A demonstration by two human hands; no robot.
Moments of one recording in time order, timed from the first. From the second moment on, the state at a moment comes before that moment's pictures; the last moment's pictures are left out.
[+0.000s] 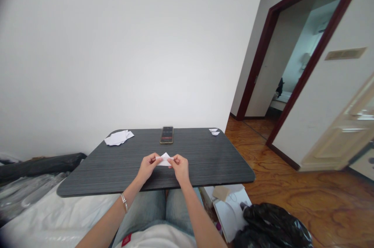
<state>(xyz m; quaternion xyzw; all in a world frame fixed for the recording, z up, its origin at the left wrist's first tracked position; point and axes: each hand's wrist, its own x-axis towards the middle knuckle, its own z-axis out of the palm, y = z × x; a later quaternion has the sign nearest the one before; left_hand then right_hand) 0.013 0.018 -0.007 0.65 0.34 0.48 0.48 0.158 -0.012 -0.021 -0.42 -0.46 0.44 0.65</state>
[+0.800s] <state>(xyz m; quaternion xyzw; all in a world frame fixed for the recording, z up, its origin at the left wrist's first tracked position) 0.014 0.017 -0.007 0.61 0.32 0.50 0.53 0.159 -0.013 -0.022 -0.40 -0.49 0.42 0.65</state>
